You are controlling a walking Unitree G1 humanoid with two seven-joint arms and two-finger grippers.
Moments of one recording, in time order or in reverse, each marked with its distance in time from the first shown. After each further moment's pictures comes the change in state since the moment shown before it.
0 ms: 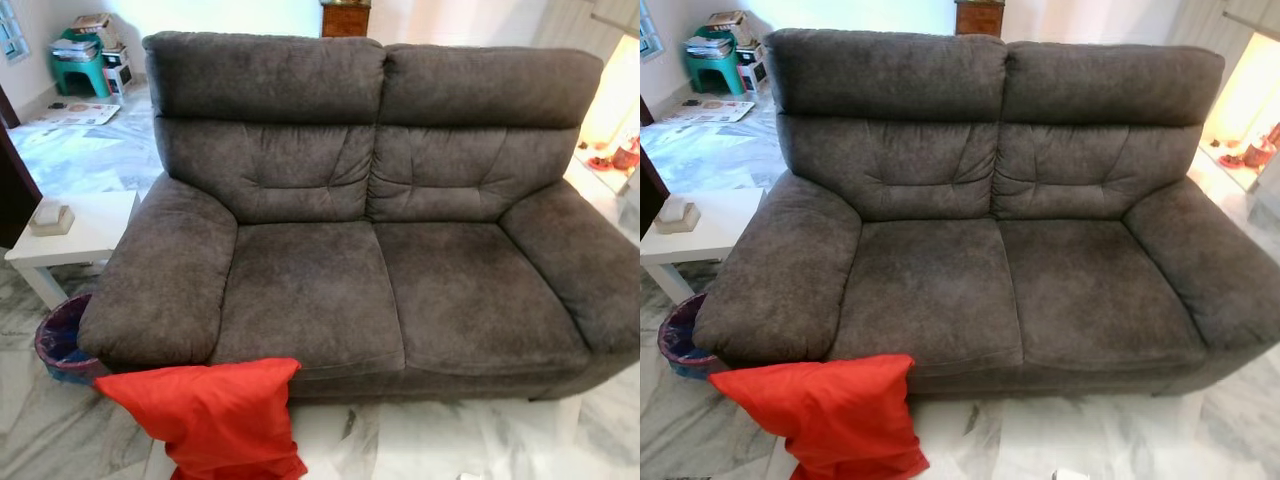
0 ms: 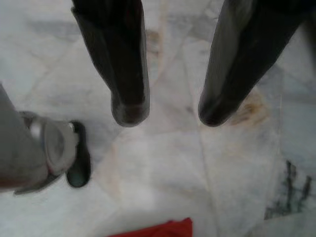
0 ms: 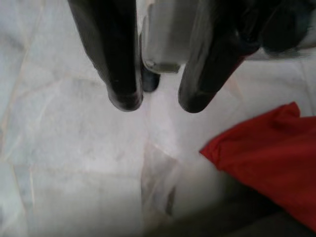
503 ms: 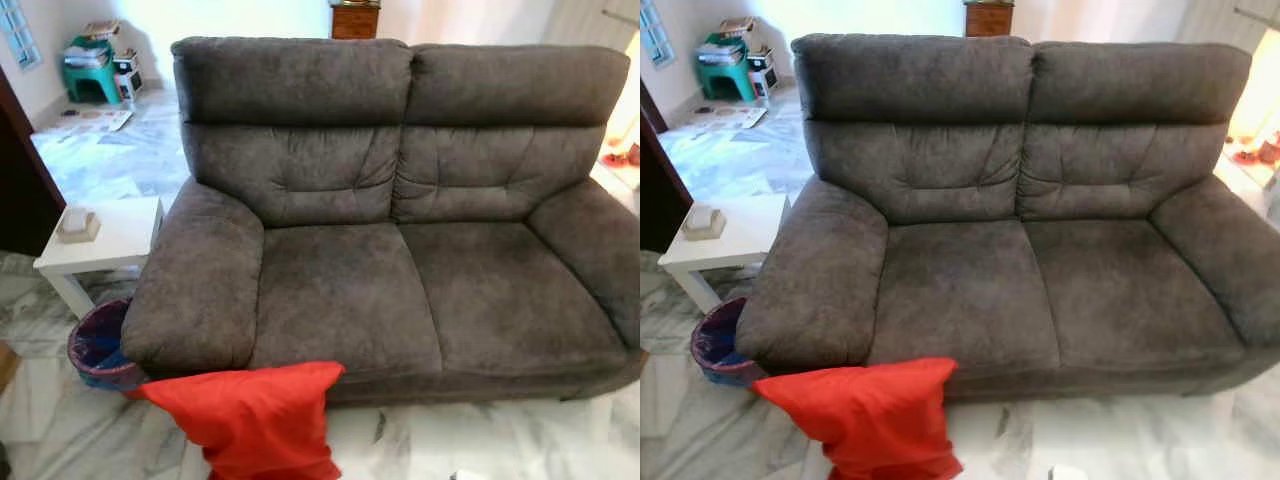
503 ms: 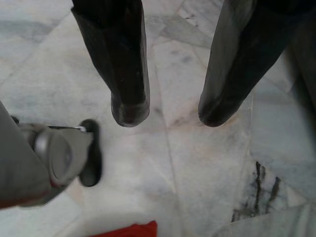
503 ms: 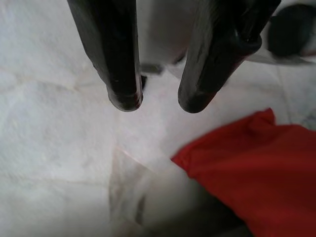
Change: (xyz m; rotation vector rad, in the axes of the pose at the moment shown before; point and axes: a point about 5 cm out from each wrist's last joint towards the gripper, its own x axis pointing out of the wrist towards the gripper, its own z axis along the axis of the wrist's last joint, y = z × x) left arm -0.002 0.004 -0.004 0.018 0.015 0.000; right arm 0.000 -0.001 -0.002 -0.005 0.006 -0.001
